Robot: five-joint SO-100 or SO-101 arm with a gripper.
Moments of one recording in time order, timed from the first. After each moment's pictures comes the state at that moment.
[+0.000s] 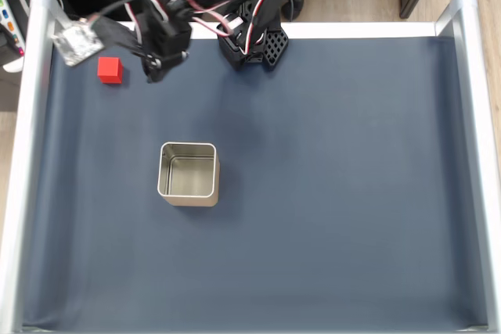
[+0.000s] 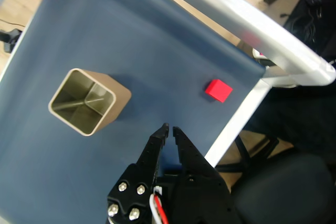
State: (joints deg) arm 54.3 134.6 114.6 83.8 -87.9
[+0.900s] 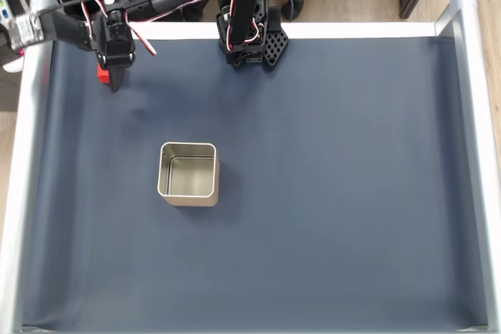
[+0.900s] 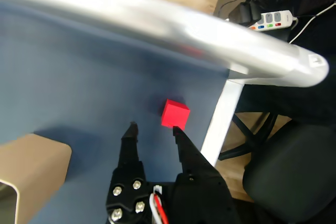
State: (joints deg) arm 74.2 110.4 119.4 52.2 -93.1
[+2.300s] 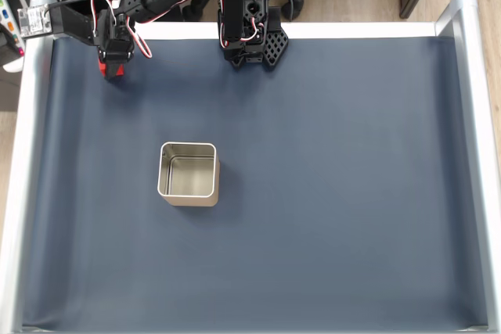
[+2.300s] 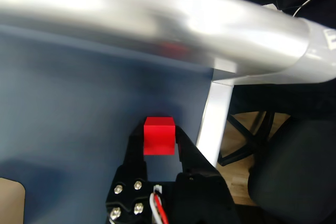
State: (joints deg) arm 81.4 101.7 130.6 24.7 -96.7
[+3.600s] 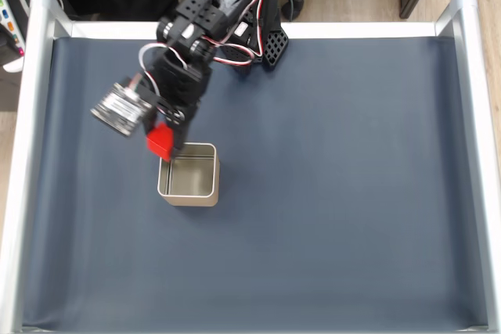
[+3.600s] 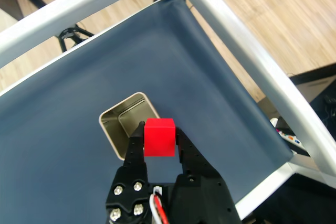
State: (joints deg) arm 28.0 128.2 113.7 63.0 -90.9
